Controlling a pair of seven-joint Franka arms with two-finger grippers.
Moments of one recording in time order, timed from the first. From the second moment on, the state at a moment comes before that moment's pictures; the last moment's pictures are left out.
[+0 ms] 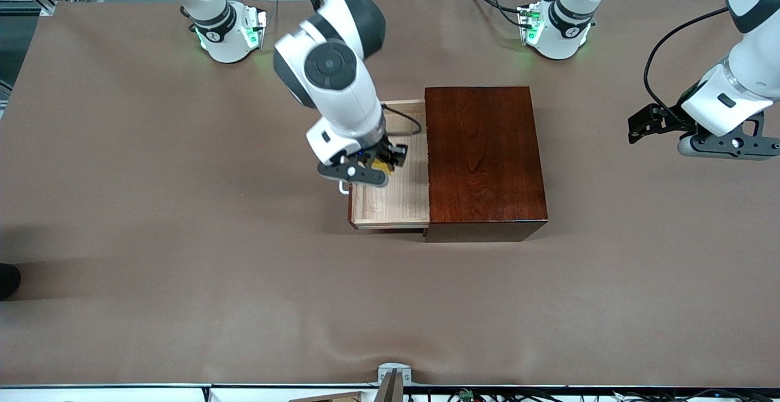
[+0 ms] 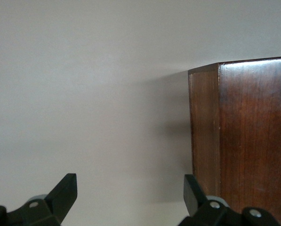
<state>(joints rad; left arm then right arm) -0.05 -0.04 -0.04 -1.78 0.00 1.73 0.01 0.68 0.60 0.04 -1.25 0.10 1.94 0.92</state>
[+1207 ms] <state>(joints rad) -0.05 -0.02 -0.06 -1.78 0.00 1.73 -0.10 0.68 0.73 0.03 -1.23 0.10 2.08 0.89</state>
